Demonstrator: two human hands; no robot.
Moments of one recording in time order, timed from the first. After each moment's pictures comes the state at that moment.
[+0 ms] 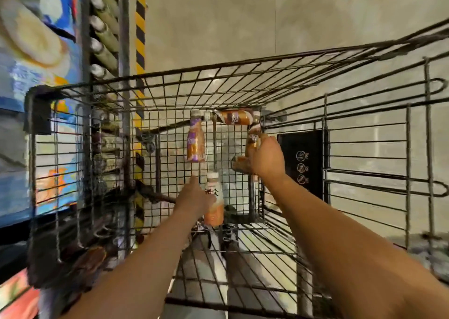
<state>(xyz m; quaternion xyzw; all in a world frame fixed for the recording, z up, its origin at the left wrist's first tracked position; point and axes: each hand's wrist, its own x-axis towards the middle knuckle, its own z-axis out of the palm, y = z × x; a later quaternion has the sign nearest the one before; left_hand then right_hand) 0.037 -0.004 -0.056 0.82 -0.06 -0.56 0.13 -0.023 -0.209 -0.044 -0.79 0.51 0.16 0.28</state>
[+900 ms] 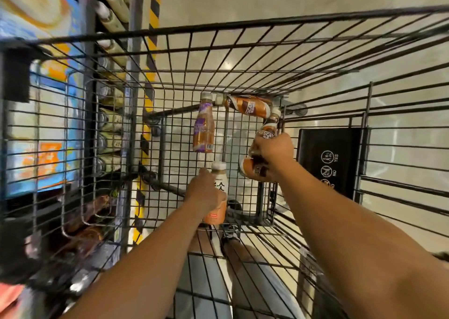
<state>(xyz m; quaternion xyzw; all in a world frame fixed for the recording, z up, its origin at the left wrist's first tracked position) 0.019 -0.016 -0.119 0.83 -0.04 -0.54 0.13 -0.019 -0.225 -0.147 -0.61 0.67 0.14 0.40</state>
